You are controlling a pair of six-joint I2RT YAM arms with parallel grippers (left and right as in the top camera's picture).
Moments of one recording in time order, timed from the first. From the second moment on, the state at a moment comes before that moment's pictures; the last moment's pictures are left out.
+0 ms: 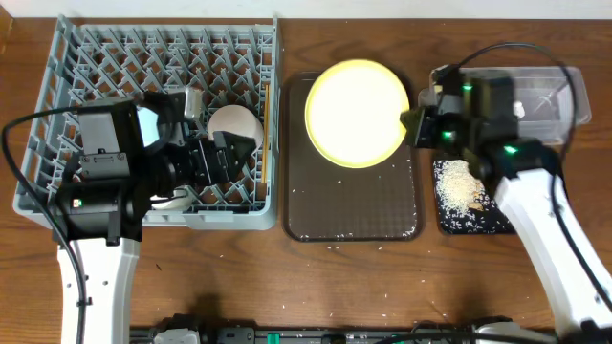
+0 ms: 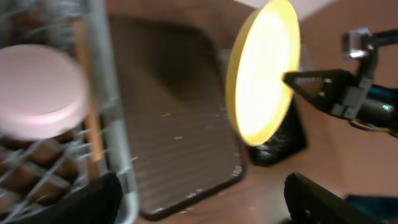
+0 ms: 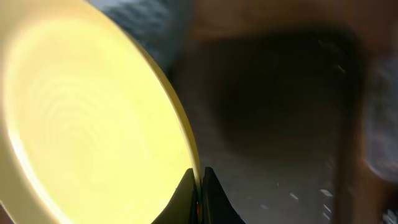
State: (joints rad) left arm 0.05 1.14 1.24 -0.93 0.75 -0.18; right arm 0.17 1.39 1.13 -0.45 -0.47 0.33
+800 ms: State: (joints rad) left arm -0.23 1.17 1.24 -0.90 0.37 -0.19; right arm 0.33 1.35 1.13 -0.45 -0.44 0.24
